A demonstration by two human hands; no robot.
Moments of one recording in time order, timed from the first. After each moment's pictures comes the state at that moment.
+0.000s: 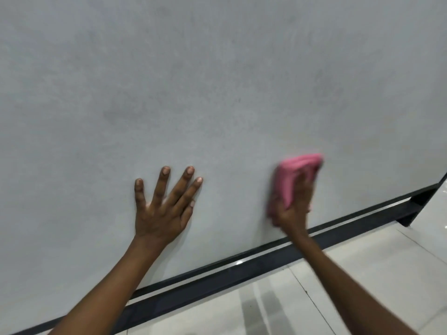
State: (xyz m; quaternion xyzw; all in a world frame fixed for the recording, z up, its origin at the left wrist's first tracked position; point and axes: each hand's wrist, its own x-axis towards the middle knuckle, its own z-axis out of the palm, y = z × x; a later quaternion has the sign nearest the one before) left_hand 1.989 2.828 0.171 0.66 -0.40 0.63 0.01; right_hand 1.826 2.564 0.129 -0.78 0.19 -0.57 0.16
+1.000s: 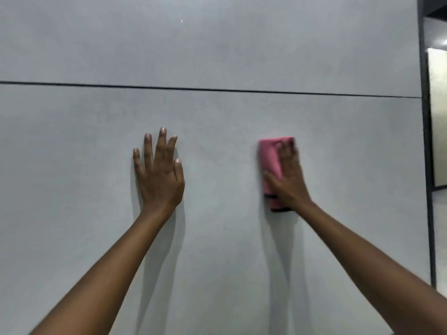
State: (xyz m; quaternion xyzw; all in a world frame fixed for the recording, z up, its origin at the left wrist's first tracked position) left_hand 1.915 2.692 0.569 0.69 -0.30 0.59 0.29; right_hand 1.782 2.402 0.538 -0.77 0.05 -0.64 0.01
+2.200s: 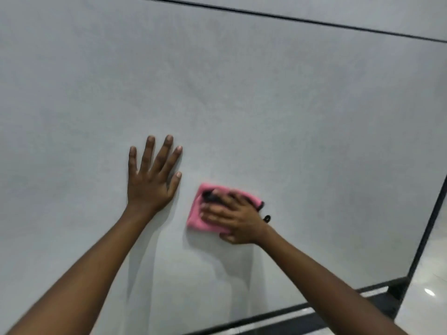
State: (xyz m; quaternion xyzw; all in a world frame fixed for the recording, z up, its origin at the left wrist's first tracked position) left_hand 1.928 2.702 0.439 0.70 -0.35 0.61 0.09; right_hand 1.802 2.475 0.368 -0.82 -0.26 -0.45 -0.24
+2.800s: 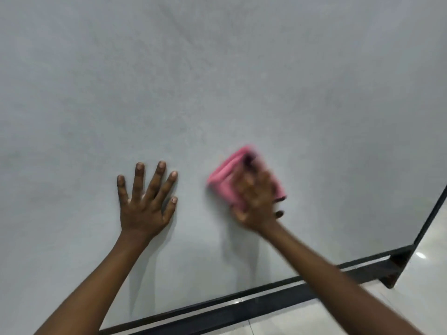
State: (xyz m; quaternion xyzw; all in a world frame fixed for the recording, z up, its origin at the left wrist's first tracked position) left_hand 1.931 2.696 0.305 0.69 -0.34 0.63 0.07; right_hand 1.789 2.455 0.322 -0.85 -0.02 -0.53 -0.01
